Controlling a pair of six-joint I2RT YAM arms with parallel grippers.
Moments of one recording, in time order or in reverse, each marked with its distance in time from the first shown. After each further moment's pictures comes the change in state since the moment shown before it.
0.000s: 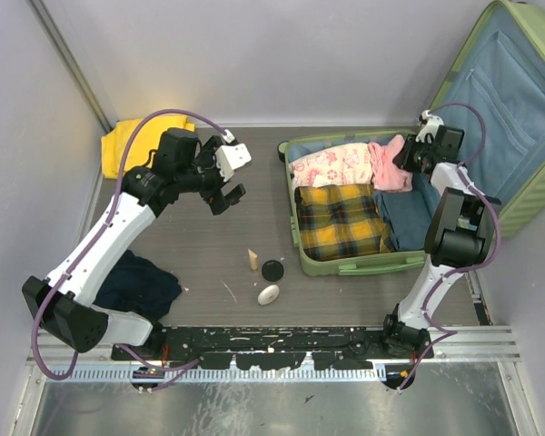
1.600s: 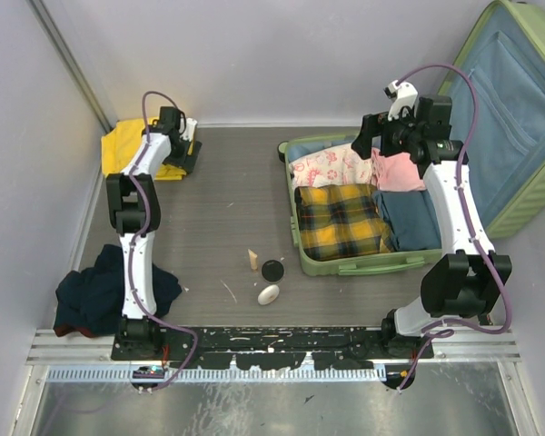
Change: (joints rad) left arm 0.441 1.093 0.745 -0.051 -0.418 -0.323; right arm 0.254 -0.404 0.141 -0.452 -0.011 -0.134
